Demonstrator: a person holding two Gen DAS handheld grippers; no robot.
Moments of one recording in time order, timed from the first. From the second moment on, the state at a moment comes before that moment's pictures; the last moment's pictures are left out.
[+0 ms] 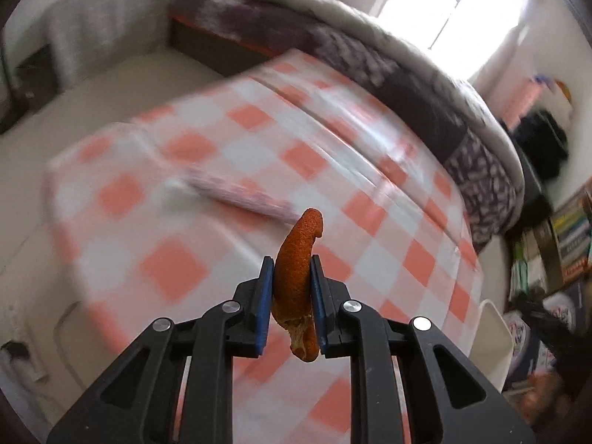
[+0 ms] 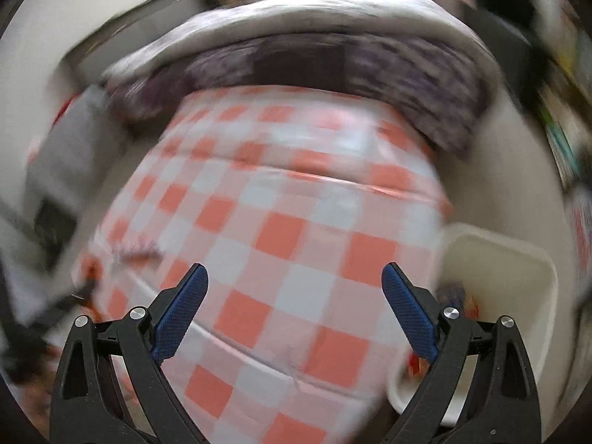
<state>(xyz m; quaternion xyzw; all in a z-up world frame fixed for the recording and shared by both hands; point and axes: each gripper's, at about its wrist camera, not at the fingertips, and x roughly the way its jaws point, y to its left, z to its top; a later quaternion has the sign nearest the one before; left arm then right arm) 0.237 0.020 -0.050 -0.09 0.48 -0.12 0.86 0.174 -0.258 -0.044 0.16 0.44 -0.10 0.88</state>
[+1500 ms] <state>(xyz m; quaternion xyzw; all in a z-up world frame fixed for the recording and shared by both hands) 0.185 0.130 0.036 -0.14 0.33 -0.07 0.93 0.239 -0.110 0.007 0.03 0.39 -0.01 0.92</state>
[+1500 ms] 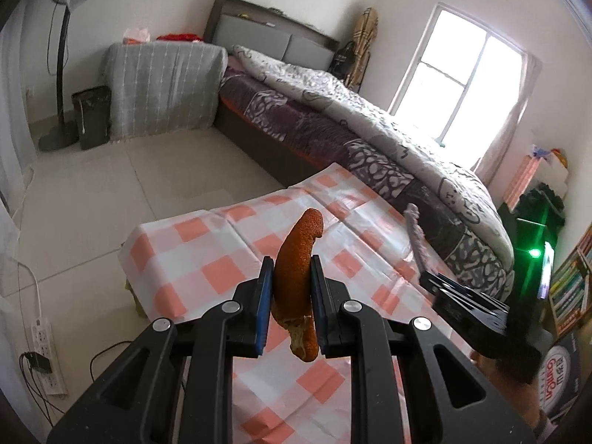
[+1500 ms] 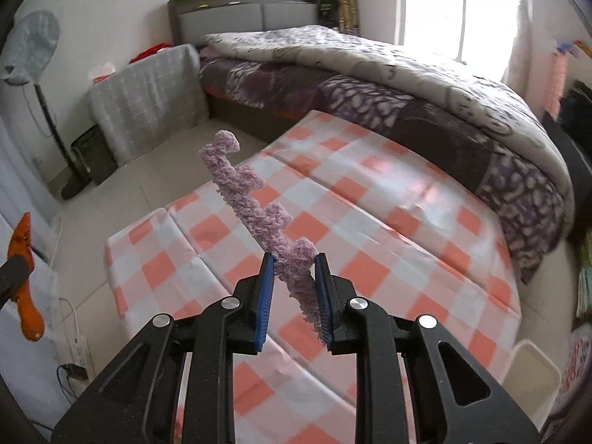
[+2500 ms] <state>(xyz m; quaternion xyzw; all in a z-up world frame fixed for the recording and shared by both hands) 0.159 -0.019 0.020 -0.04 0.32 -0.16 0.93 0.107 -0.286 -0.005 0.16 0.36 -0.15 0.91</state>
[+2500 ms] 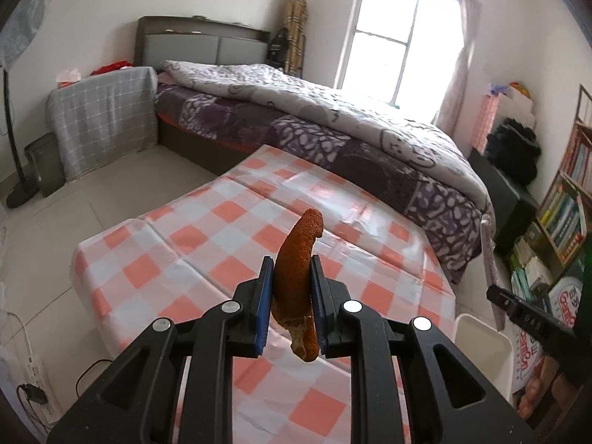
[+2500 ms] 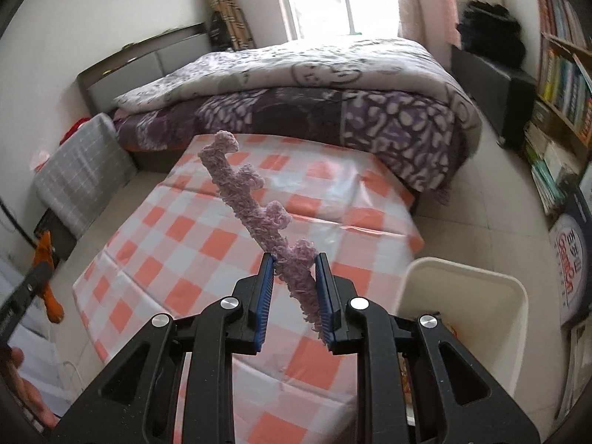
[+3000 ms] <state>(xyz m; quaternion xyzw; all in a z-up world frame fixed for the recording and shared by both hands) 0.138 -0.108 0.005 0.01 0.33 -0.24 0.91 0.055 -0.379 -0.025 0.26 0.40 -0.24 0.85</state>
